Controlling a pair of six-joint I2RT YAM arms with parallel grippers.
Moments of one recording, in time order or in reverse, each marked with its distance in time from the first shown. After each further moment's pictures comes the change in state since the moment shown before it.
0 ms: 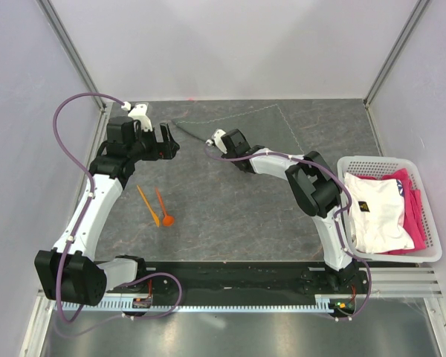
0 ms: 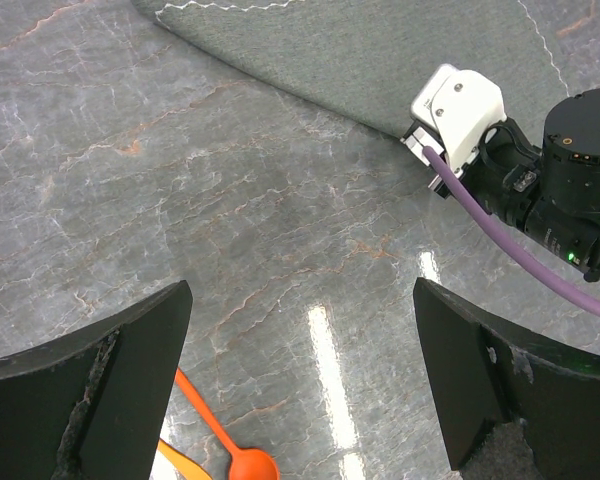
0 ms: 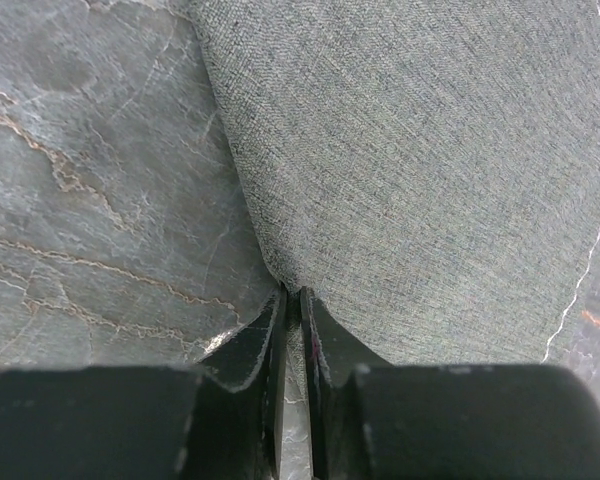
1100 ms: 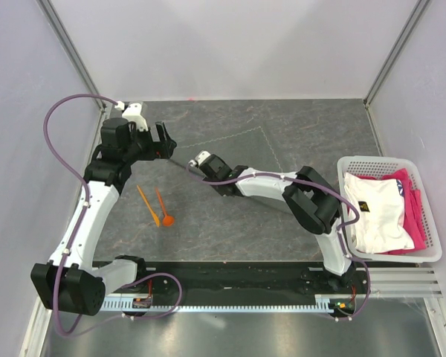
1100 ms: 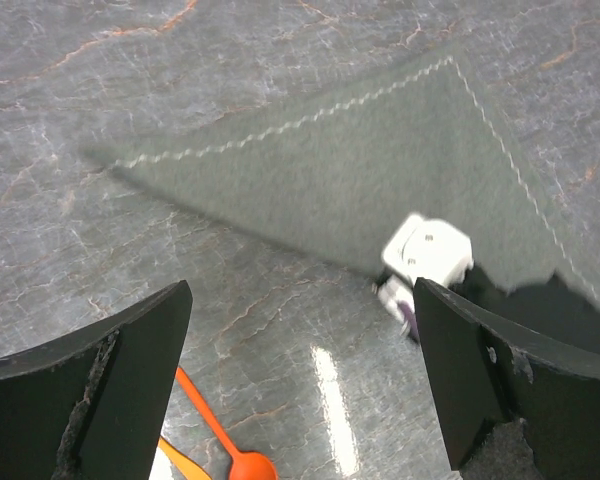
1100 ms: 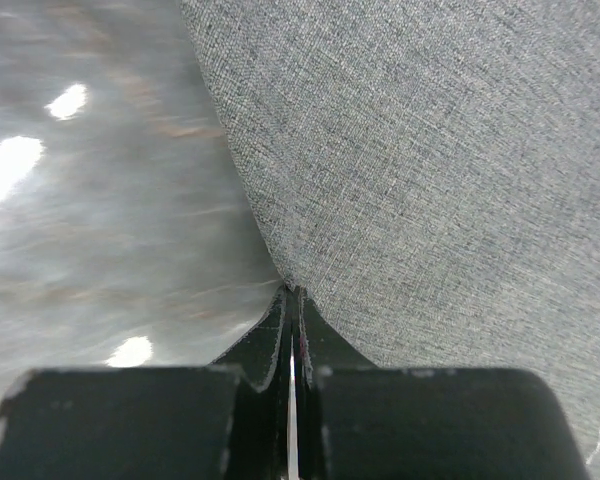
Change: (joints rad) left arm 0.000 -0.065 0.000 0.000 -0.023 -0.010; right arm 0.224 -0.120 -0.116 -0.124 -0.029 0.377
